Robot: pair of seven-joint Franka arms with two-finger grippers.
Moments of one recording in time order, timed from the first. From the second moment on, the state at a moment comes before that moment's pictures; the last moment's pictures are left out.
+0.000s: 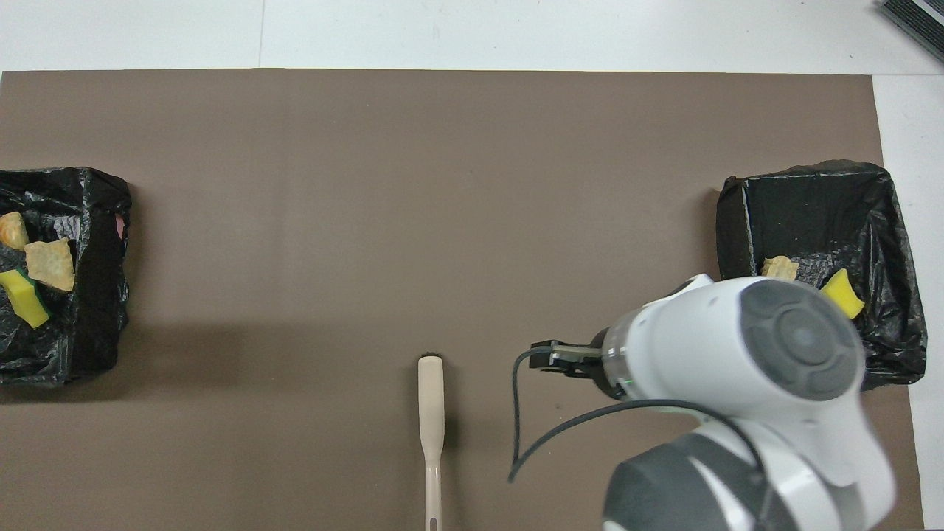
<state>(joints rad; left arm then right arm) 0.14 0.12 0.00 -1.67 1.07 1.64 1.30 0.12 -0.19 0.23 -1.97 0.21 1.78 0.46</state>
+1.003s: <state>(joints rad) 0.07 0.11 0.02 -1.67 1.05 1.55 1.24 -0.17 -0.07 0.22 -1.63 0.01 1.62 0.26</state>
